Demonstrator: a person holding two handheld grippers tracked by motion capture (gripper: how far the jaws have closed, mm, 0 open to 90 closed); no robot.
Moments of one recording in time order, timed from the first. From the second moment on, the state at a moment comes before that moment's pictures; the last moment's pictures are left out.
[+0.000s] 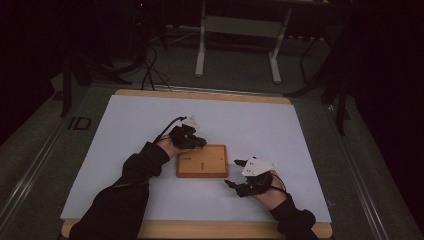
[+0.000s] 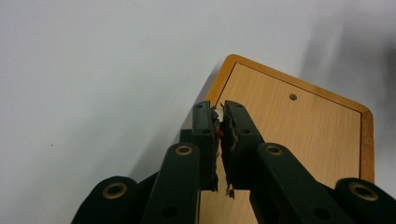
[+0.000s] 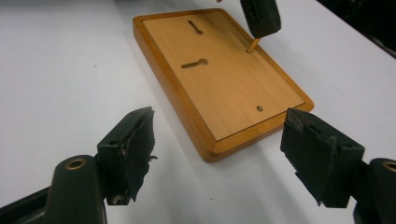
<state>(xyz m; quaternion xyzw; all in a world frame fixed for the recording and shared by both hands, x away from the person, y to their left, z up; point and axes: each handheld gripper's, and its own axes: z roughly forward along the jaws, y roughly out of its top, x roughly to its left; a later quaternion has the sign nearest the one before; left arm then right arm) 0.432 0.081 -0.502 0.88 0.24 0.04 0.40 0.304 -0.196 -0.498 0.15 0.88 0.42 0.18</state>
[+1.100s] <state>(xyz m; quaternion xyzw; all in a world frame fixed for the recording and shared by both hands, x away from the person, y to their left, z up) 0.457 0.087 -0.501 0.88 0.26 -0.04 0.40 0.282 -0.161 -0.532 -0.04 0.88 0.23 0.41</state>
